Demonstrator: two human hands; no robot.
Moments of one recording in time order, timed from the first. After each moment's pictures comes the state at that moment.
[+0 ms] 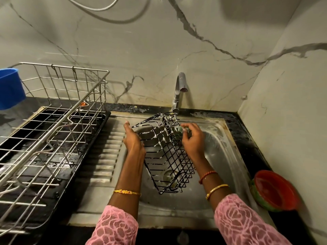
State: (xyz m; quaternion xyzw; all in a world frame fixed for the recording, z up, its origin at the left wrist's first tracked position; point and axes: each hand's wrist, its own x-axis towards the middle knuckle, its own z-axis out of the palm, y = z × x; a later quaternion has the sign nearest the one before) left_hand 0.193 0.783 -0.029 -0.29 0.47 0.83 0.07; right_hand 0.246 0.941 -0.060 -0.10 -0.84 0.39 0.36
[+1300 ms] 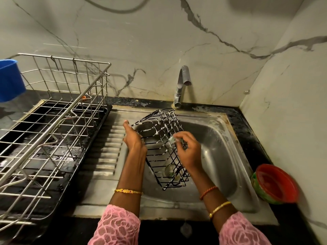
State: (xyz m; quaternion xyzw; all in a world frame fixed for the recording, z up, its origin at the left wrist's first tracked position) left_hand 0.206 0.772 -0.030 -0.31 0.47 0.82 0.06; right_hand 0.282 0.907 -0.081 -0.02 -0.84 0.42 0.34
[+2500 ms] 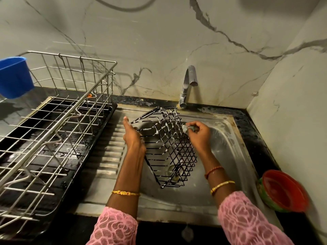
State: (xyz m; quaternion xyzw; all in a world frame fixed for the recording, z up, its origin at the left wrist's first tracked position) left_hand 0.184 0.760 -0.050 -0.28 0.46 0.84 0.07; right_hand 0.242 0.939 -0.057 -0.22 -0.78 0.54 0.22
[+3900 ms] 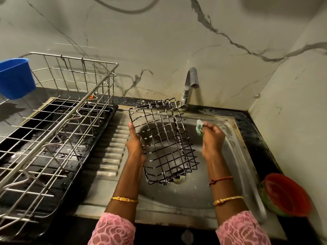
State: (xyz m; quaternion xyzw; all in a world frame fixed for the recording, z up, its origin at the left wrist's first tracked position) left_hand 0.202 0.760 -0.059 -0.24 0.51 0.82 0.08; right_hand 0.249 0.943 -0.033 -0.34 -0.57 0.69 0.30
